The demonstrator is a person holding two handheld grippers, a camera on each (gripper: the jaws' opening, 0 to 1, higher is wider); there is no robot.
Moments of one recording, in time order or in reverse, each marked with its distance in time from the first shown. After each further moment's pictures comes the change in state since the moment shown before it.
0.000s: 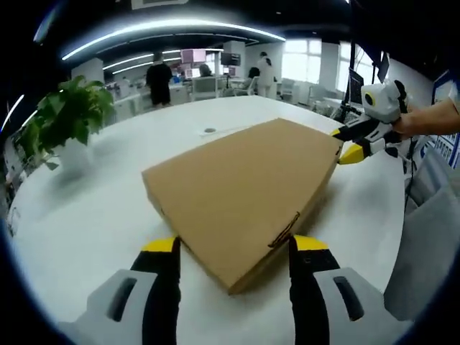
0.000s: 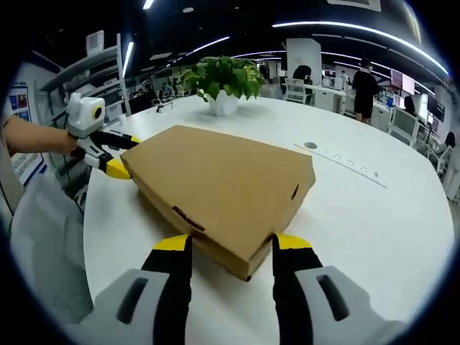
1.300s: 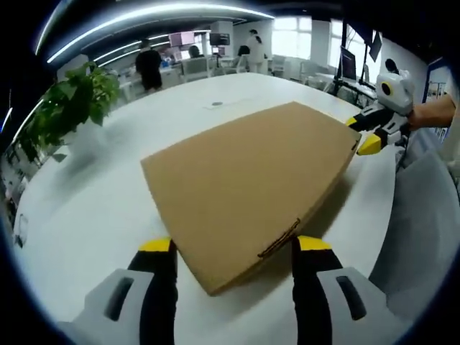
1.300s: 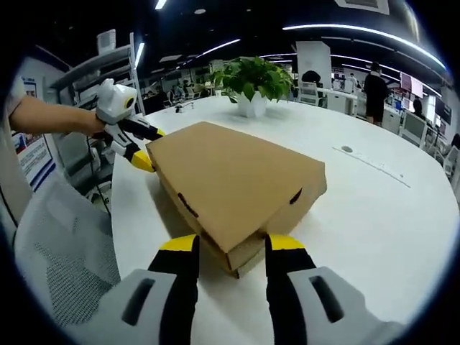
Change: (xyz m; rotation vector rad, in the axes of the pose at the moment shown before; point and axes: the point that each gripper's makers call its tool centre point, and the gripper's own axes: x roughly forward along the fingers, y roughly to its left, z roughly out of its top) left arm -0.058 0.052 -0.049 0.061 0.141 -0.033; right arm 0.013 0.105 0.002 -0.001 -0.022 0.055
